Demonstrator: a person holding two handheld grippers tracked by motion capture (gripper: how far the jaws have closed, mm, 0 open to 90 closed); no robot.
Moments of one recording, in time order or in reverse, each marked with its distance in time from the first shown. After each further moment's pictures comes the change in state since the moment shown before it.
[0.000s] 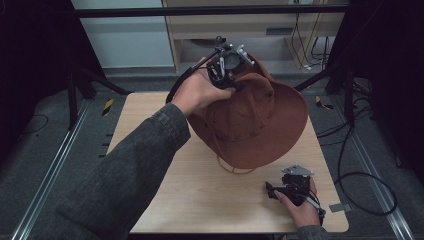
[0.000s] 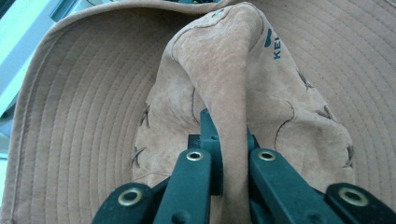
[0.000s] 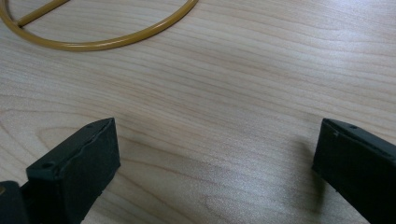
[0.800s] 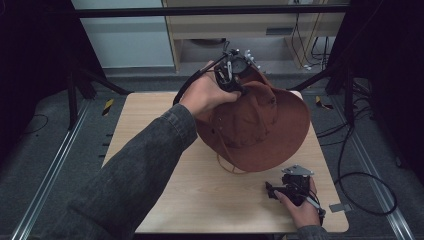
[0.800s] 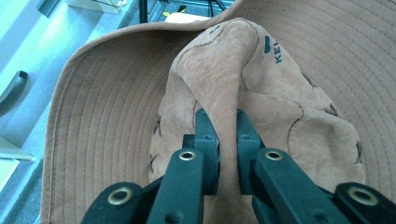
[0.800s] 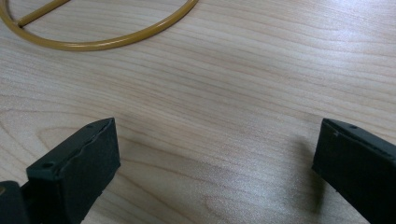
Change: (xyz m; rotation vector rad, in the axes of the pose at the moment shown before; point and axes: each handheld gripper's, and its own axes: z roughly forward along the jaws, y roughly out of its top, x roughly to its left) left arm -0.004 0.004 0.018 0.025 -0.019 0.004; right arm 0.000 0.000 0.000 0.002 -0.001 0.005
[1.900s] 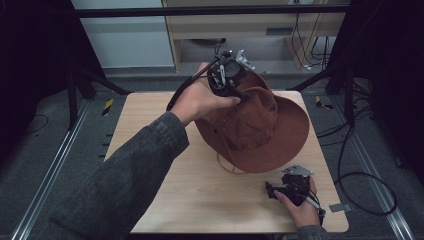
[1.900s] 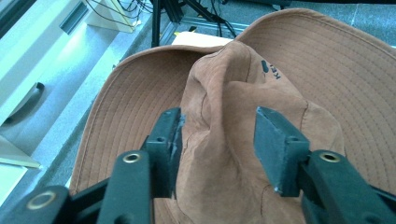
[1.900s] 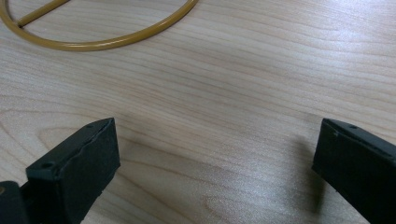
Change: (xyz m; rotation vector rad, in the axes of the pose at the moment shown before) left arm -0.013 -0.011 -0.018 -0.095 0.048 -0.027; right arm 0.000 0.000 0.000 -0.003 -0.005 -0.002
